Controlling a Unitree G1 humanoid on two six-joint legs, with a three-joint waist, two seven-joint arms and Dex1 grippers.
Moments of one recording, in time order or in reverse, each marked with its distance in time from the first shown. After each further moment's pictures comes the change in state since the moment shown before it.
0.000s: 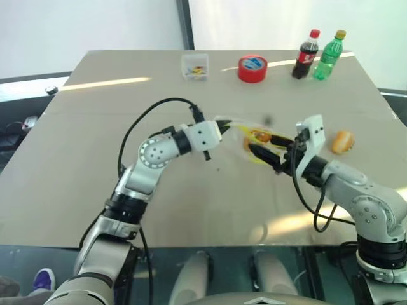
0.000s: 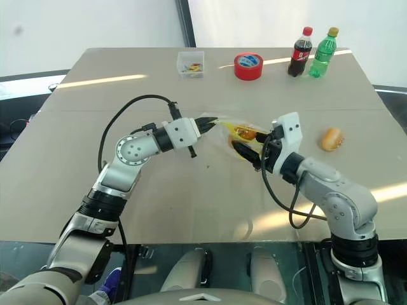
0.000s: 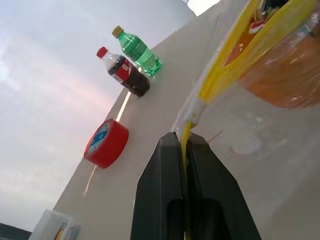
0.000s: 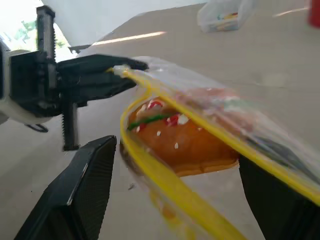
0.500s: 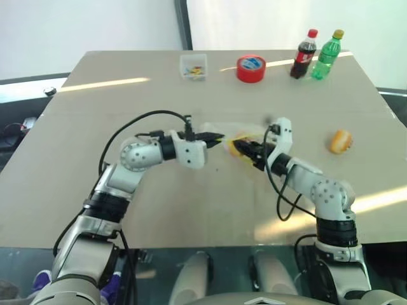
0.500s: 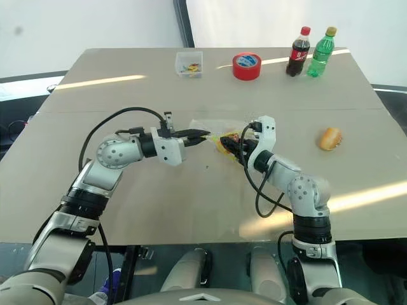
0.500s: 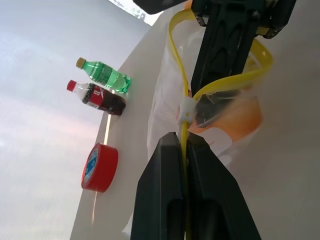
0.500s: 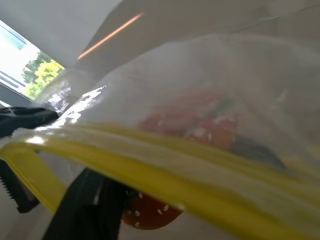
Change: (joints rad) left arm -0.003 0.135 -0.001 0.117 0.044 -0.346 -0.111; right arm -0.080 0.245 0.049 0.295 -0.054 0.002 -0.103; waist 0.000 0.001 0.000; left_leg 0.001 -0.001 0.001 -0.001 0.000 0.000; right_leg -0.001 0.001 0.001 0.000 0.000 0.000
